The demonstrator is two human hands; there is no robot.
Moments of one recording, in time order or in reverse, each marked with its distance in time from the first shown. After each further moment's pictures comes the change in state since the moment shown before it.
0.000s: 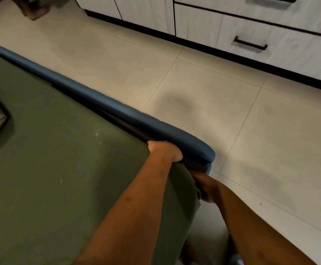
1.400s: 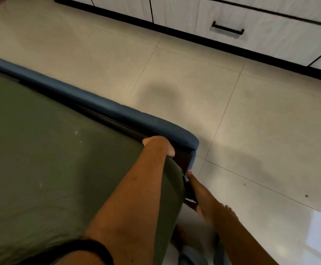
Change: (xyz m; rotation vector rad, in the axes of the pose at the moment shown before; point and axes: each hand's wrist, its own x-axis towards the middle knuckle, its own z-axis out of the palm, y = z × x) left_hand -0.002 0.028 -0.001 0.011 -0.207 0.010; right_hand -0.032 0.060 -0.003 0.248 0.218 0.007
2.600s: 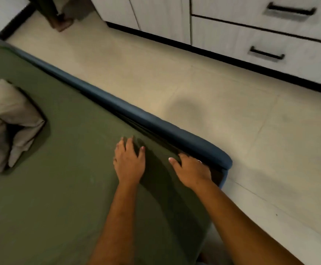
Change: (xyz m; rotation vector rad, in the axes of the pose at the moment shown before) left_hand -0.033 -0.162 0.063 -0.819 1.041 -0.221; right_hand -0.018 -0.090 0.112 -1.347 0.135 -0.696
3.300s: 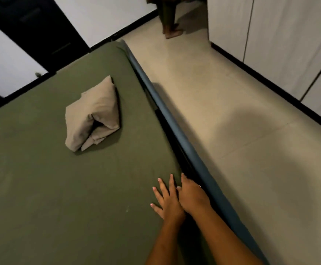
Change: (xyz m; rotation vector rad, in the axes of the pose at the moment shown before) left_hand 0.067 0.023 0.017 -0.152 -0.190 -0.667; right_hand 0.132 -0.152 -0.014 -0.135 -0.279 -0.370
